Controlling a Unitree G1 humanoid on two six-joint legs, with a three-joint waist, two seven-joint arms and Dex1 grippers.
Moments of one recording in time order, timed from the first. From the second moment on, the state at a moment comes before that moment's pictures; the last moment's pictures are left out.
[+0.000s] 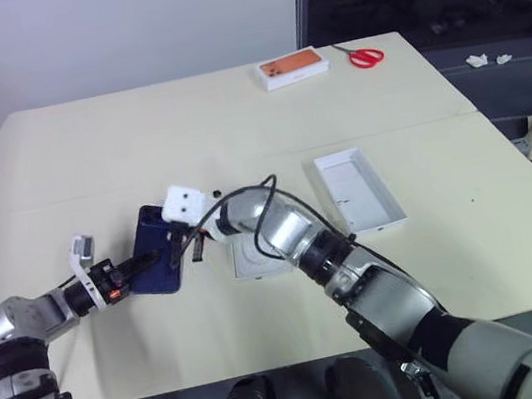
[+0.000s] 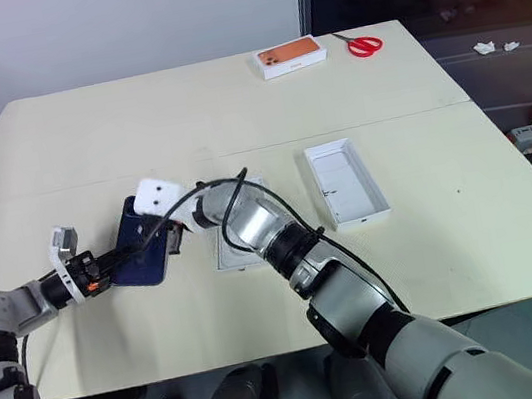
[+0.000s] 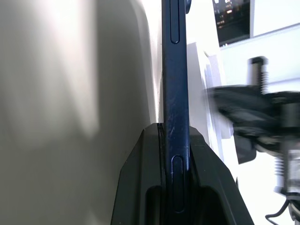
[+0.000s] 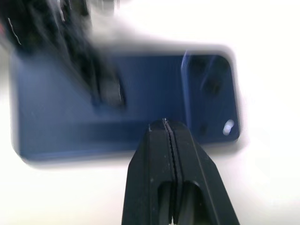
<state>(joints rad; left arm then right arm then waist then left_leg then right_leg) -0.47 0.69 0.38 0.66 -0.64 1.18 -1.10 -0.96 0.16 0.34 0.61 -0.08 0.34 0.79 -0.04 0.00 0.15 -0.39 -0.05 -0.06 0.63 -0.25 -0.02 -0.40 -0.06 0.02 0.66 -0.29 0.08</state>
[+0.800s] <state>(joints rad) -0.41 0.42 0.69 0.37 -0.95 1.44 -0.72 -0.62 -0.44 0.50 -0.09 0.08 0.57 1.08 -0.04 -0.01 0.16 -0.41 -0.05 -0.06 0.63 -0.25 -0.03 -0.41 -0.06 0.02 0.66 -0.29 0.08</state>
